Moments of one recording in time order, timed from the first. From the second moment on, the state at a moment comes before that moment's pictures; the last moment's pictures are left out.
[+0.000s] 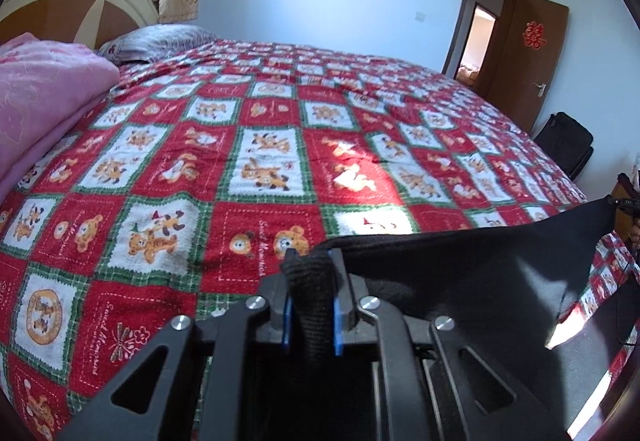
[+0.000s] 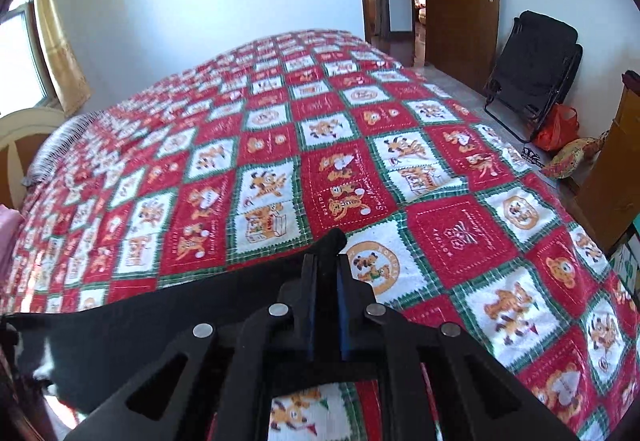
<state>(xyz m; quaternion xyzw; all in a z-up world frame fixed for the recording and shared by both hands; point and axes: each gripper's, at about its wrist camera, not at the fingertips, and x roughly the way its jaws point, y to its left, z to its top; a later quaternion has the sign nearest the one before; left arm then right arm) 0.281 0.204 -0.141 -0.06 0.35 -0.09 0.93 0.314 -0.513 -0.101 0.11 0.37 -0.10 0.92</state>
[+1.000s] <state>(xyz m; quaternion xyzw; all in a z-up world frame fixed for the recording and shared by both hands) 0.124 0.225 -0.165 -0.07 0.28 -0.17 0.94 0.073 -0.533 -0.129 0.15 0.35 -0.05 0.92</state>
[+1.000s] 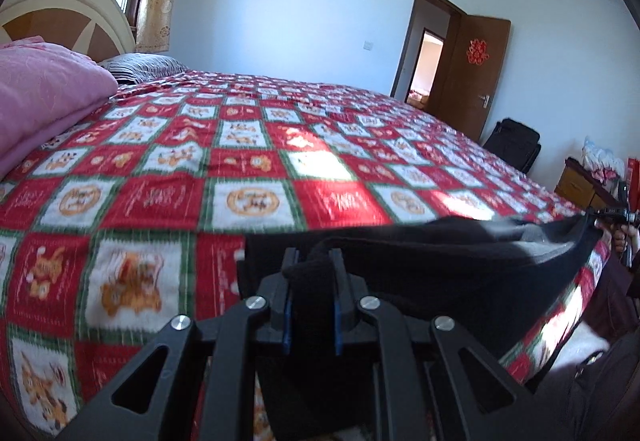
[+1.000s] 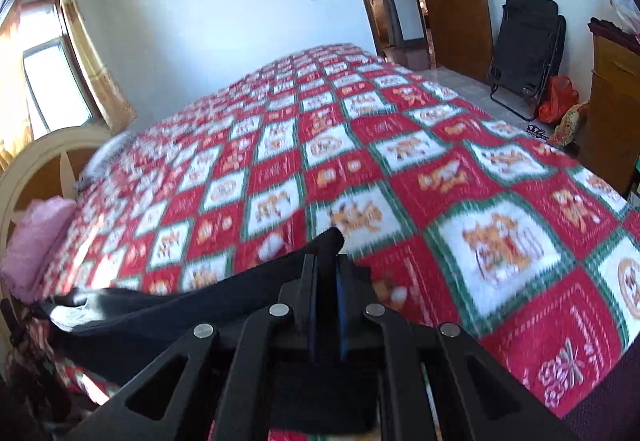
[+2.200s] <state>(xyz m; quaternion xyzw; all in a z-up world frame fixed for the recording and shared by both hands) 0.095 0.208 -0.173 0.06 0.26 -0.15 0.95 0.093 -0.093 -0.187 -0.18 0.41 0.29 0.85</state>
